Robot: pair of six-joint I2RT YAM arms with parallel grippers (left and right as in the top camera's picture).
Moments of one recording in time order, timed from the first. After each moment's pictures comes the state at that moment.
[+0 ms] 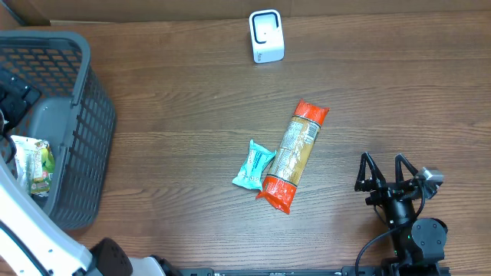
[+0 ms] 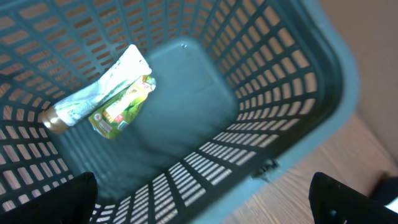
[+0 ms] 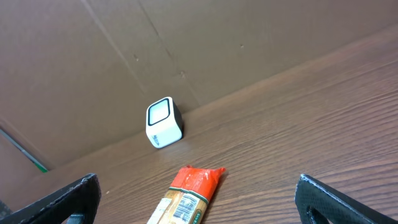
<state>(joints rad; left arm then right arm) 0.64 1.60 2.15 -1.47 0.02 -0.37 0.09 0.01 0.02 -0.03 -0.05 0.49</state>
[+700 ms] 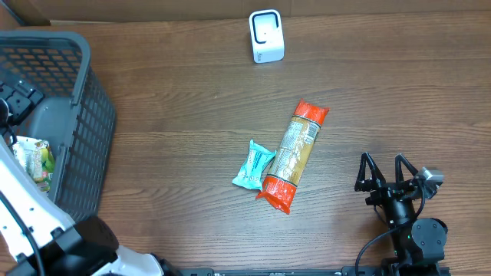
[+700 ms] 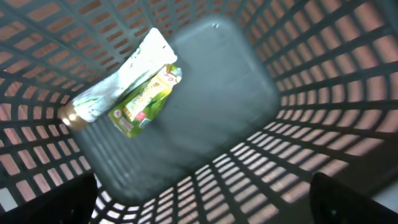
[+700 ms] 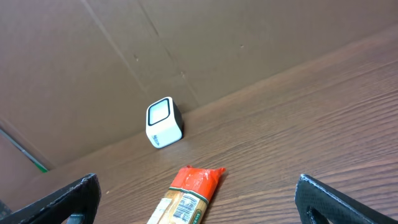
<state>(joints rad) 0.64 1.76 2.15 -1.49 -0.08 -0.32 0.09 0.01 0.02 -0.03 -0.05 0.49</state>
